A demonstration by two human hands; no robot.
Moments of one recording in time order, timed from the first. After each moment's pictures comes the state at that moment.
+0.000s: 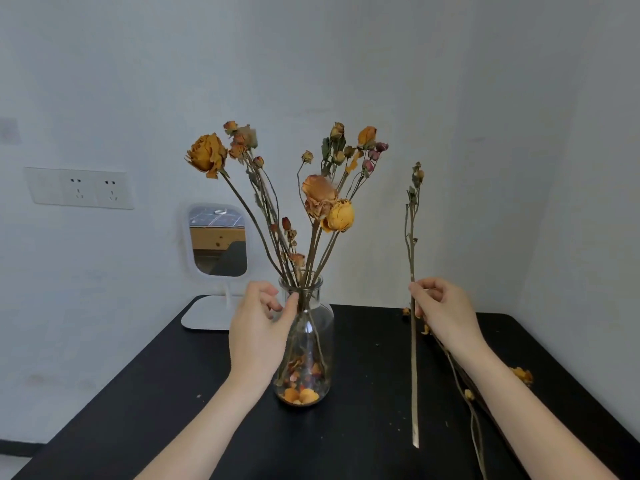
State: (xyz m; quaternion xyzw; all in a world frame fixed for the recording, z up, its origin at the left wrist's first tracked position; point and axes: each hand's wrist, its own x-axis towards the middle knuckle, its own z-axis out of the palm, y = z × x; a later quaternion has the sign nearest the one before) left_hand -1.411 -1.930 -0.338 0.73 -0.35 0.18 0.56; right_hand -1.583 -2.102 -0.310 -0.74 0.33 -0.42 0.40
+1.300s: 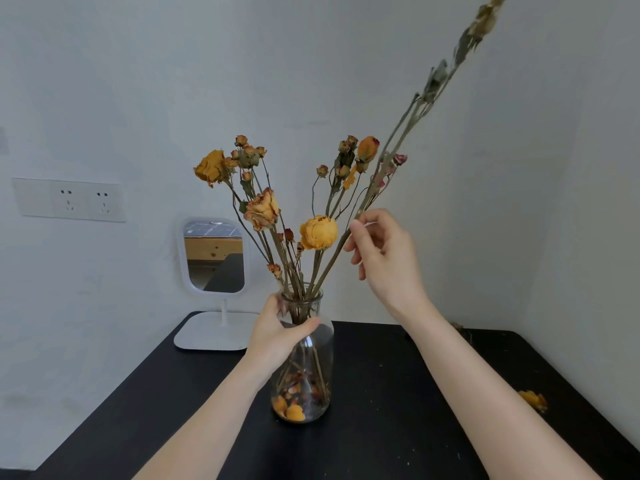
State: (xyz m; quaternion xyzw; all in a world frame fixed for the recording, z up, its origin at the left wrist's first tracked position) left_hand -1.372 -1.973 -0.349 0.68 -0.37 -0.13 0.62; right_hand -1.511 -2.053 -0.238 -0.77 0.11 -0.53 0.34
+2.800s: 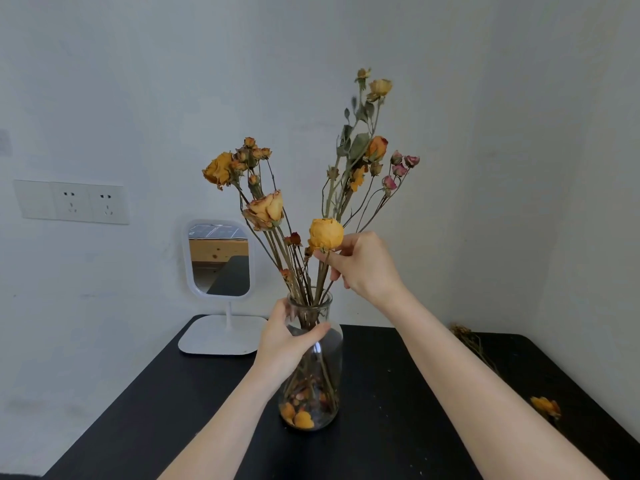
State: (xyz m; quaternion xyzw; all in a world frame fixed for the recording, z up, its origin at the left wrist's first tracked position) left_hand -1.367 -1.975 -0.354 0.67 -0.38 -0.12 0.62; right_hand -1.468 -2.060 -0.237 -0.85 0.21 -0.39 0.29
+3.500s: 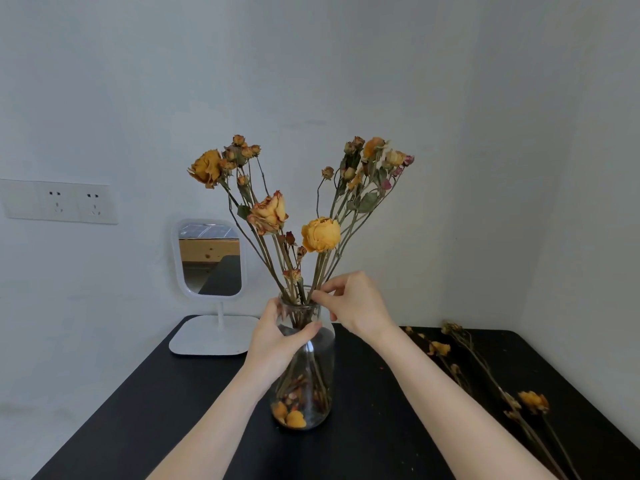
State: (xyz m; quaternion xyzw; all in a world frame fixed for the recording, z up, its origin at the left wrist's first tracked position) left_hand -1.367 -1.973 -0.354 0.65 -0.40 -0.12 0.63; right_hand -1.473 -2.061 -0.284 -0.86 0.25 -0.34 0.30
